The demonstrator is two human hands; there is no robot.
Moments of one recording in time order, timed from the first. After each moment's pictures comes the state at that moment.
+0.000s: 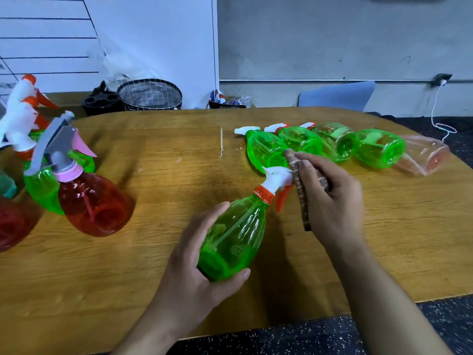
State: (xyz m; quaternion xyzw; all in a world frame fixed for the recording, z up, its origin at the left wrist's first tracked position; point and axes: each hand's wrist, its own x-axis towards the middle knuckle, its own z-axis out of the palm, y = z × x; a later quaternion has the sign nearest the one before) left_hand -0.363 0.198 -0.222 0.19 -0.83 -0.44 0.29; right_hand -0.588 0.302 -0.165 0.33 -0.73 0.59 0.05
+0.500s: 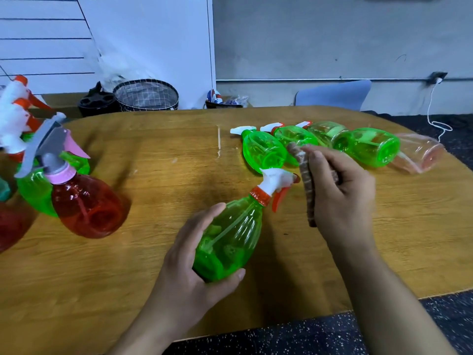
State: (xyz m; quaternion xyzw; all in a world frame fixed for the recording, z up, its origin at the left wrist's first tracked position) left_hand -0.365 0.197 -0.223 0.19 -0.84 -0.42 0.29; right_hand -0.588 0.309 -0.153 0.34 -0.71 0.61 0.08
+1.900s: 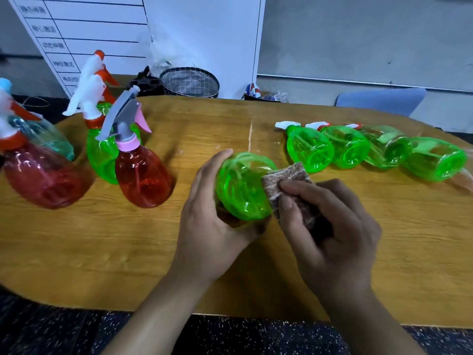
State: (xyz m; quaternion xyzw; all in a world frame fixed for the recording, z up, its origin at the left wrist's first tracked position) left_hand -0.368 0.176 -0.191 0.26 -0.77 -0.38 0.45; right_hand -0.498 0.300 -0.164 0.51 -0.63 0.57 0.14
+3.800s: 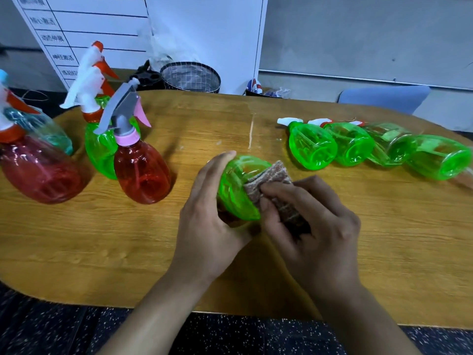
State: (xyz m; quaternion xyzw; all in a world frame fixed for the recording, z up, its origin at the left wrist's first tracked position) left_hand -0.367 0.176 -0.195 0.27 -0.79 -0.35 0.43; right_hand -0.496 0.286 -0.172 0.55 -0.65 0.49 0.18
